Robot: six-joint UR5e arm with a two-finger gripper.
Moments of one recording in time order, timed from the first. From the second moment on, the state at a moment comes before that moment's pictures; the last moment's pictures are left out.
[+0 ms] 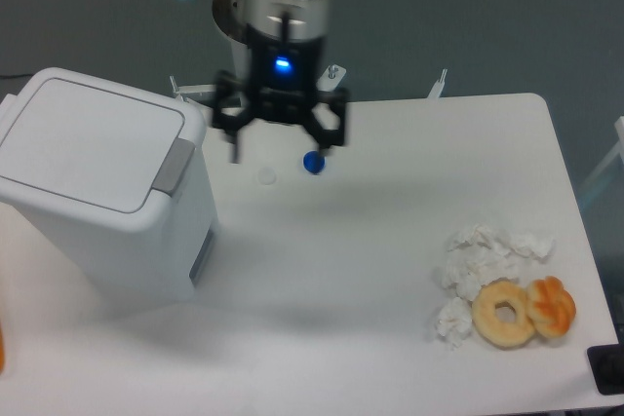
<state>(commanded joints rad) 2.58 -1.69 -1.55 -1.18 1.35 0.84</state>
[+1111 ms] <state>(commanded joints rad) 2.81 -2.07 -1.41 -1.10 1.58 1.46</state>
